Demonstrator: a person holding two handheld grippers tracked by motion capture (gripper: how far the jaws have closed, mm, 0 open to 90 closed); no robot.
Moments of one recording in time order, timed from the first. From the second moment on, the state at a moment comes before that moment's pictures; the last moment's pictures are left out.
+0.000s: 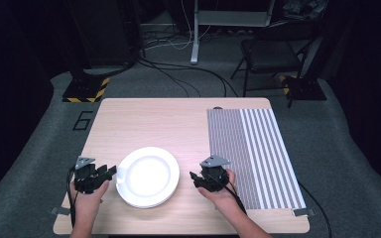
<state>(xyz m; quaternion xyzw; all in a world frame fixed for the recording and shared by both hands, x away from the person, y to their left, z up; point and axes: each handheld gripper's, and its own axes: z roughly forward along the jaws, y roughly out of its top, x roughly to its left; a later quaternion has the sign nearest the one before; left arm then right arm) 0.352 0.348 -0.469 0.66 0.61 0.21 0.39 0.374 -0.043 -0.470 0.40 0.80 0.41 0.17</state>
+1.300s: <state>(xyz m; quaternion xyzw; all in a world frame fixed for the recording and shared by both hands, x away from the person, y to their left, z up) 0.345 0.358 -0.481 0.62 0.63 0.12 0.45 0.392 -0.016 -0.474 0.40 0.79 0.45 0.11</state>
